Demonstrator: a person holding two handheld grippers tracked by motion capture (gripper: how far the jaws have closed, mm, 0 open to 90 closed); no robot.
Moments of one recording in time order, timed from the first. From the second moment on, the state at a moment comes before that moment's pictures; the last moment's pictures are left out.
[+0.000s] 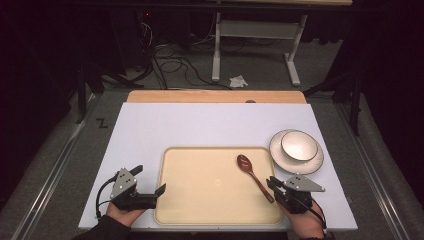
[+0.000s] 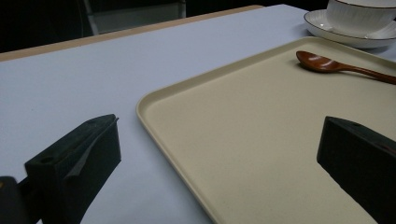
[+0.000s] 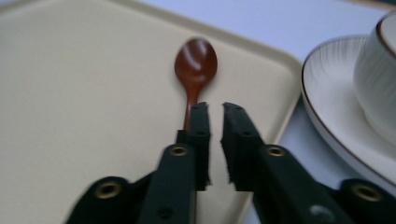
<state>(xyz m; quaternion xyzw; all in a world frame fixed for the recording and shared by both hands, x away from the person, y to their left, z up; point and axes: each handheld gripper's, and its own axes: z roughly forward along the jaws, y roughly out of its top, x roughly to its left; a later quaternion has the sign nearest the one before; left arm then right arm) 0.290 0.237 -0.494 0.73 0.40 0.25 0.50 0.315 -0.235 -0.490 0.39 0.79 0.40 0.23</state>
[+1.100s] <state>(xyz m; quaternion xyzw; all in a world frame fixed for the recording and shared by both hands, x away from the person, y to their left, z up) 0.289 0.237 -0.494 0.73 0.40 0.25 0.50 0.304 -0.202 -0.501 0.34 0.86 0.33 0.19</state>
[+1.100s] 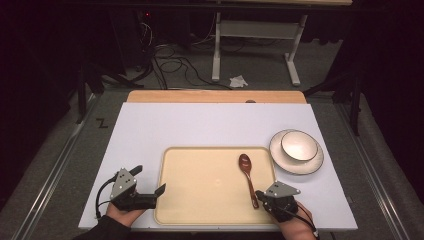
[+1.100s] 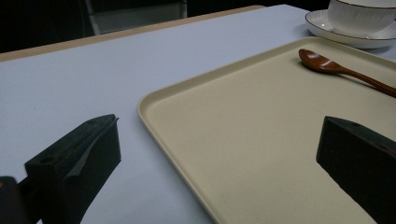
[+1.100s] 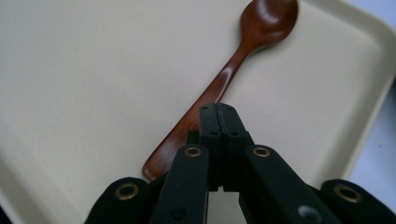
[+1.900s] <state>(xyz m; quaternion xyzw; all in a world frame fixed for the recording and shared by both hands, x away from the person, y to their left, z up) 0.288 0.243 -0.492 0.72 0.40 0.25 0.50 0.393 -0.129 -0.501 0.36 0.87 0.26 0.19</state>
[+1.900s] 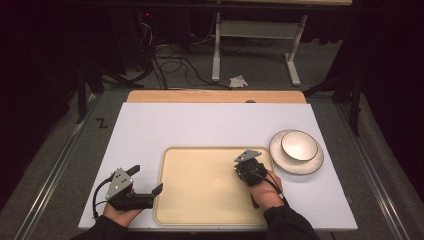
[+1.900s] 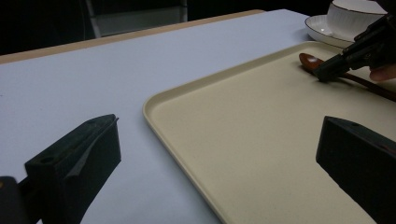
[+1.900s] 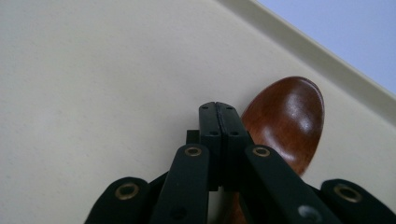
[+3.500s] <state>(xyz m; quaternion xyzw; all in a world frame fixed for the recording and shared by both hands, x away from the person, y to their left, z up) 0.291 0.238 -0.497 0.73 0.41 0.24 0.50 0.318 -0.218 -0.475 0.36 0.81 0.44 0.17</state>
